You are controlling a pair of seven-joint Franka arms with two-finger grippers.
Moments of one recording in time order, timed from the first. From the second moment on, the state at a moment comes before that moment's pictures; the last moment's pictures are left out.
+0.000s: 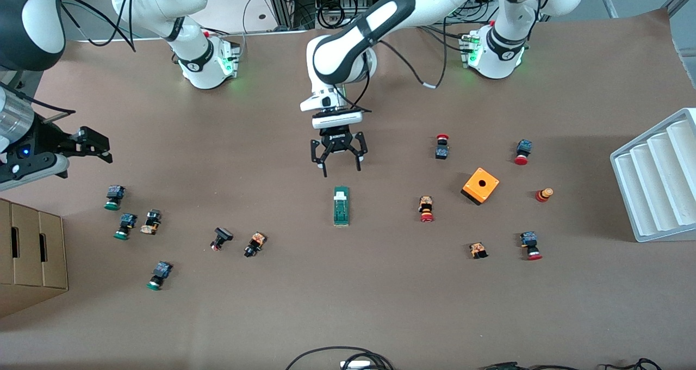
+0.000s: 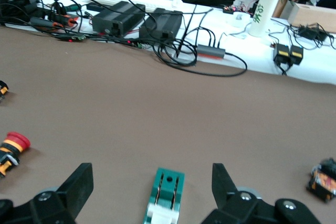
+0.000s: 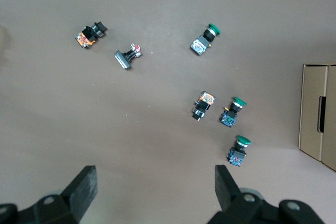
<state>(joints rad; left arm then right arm) -0.72 0.64 -0.45 -1.76 1.58 1.99 -2.33 0.22 -0.03 -0.25 -1.72 0.00 1.69 -0.35</state>
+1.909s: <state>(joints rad) -0.81 1.02 -0.45 -1.65 1.95 1.68 -2.55 0.67 0.35 -0.23 -1.56 0.25 1.93 0.92</state>
